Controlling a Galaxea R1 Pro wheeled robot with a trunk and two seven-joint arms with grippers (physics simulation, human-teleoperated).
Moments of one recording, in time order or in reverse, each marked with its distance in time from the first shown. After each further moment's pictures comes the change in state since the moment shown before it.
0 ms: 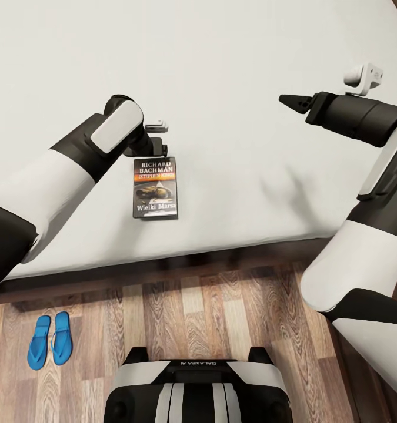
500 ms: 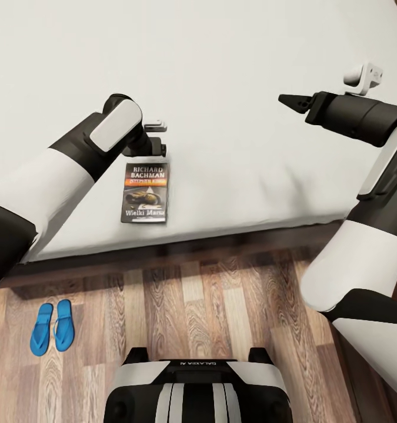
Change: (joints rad) left arm -0.005 0.001 0.004 0.011 0.001 0.004 0.001; right arm -0.001 0.001 0.002 0.000 0.000 0.000 0.000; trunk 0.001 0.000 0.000
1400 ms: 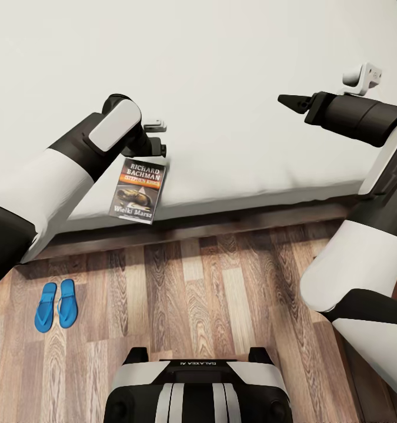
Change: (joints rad) left arm 0.001 0.003 0.004 0.000 0.009 0.001 -0.001; right arm 0.000 0.002 0.002 0.000 0.001 0.000 -0.001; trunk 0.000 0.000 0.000
